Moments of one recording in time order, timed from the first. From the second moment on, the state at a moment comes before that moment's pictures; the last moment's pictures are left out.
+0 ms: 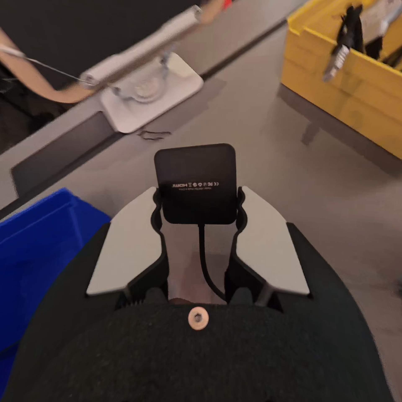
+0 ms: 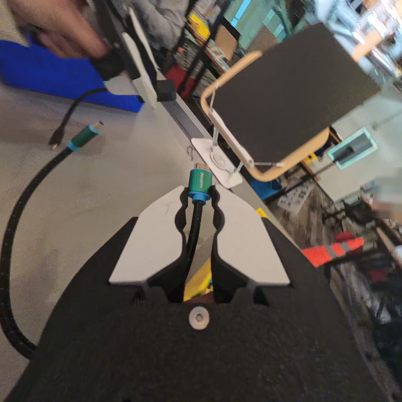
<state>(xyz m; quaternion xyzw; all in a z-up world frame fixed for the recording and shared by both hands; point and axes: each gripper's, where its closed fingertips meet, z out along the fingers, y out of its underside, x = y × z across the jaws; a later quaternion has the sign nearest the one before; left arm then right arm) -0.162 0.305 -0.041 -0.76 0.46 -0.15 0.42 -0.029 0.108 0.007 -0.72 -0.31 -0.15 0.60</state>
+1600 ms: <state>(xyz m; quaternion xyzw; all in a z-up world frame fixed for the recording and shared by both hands) -0.131 0.215 -0.029 -0.59 0.62 -0.25 0.45 -0.084 0.108 -0.058 -0.81 -0.16 0.33 0.46</state>
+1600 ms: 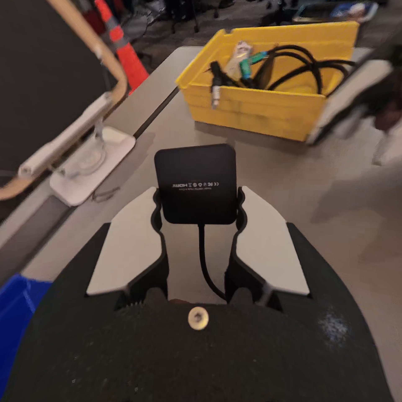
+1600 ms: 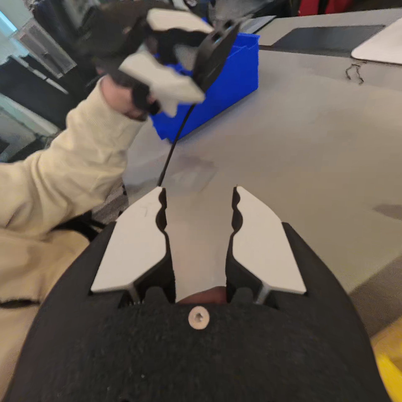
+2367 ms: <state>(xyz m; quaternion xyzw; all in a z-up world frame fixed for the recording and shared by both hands) -0.117 0.187 -0.039 -0.41 0.69 0.13 0.58 -0.121 0.184 -0.035 -0.84 -0.11 0.32 0.42</state>
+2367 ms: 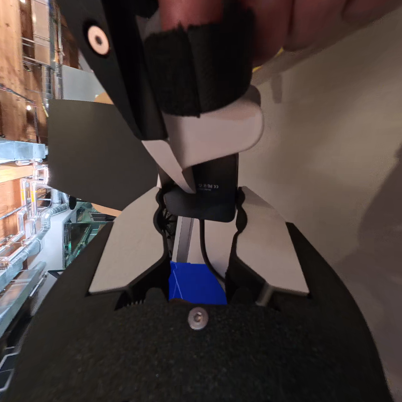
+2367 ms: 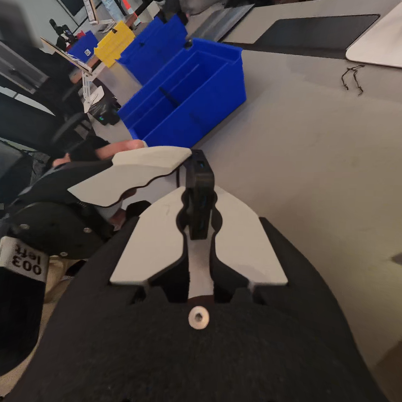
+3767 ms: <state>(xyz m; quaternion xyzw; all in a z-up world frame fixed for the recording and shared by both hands) -0.279 0.158 -0.097 -0.74 0.31 -0.39 0.45 0.281 0.226 -0.116 -0.98 0.02 -0.08 0.19</state>
